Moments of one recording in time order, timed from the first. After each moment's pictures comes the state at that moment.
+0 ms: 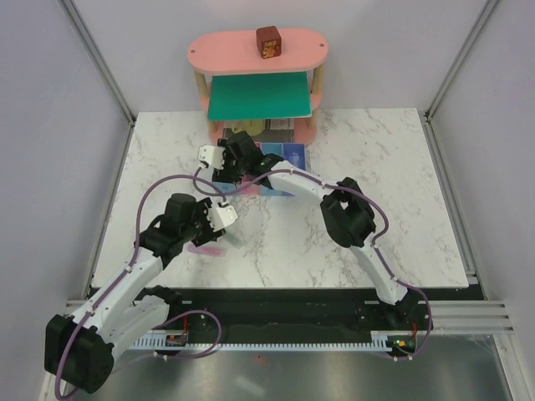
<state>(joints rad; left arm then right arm) -0.38 0.87 0.56 -0.44 0.09 0.83 0.82 2.39 2.05 -0.19 -0.04 -0.80</state>
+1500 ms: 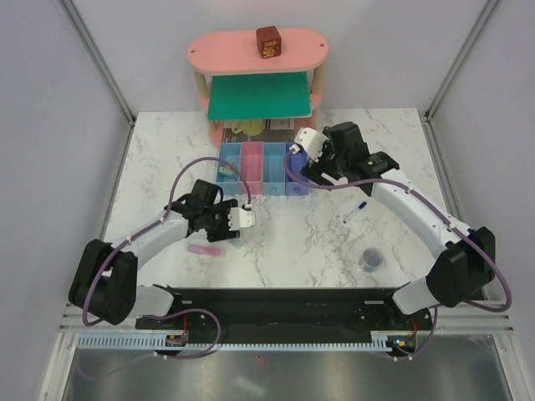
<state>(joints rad) -0.40 1.33 0.71 -0.40 0.32 1.06 0.51 1.48 1.34 -0.54 0.05 -0.66</state>
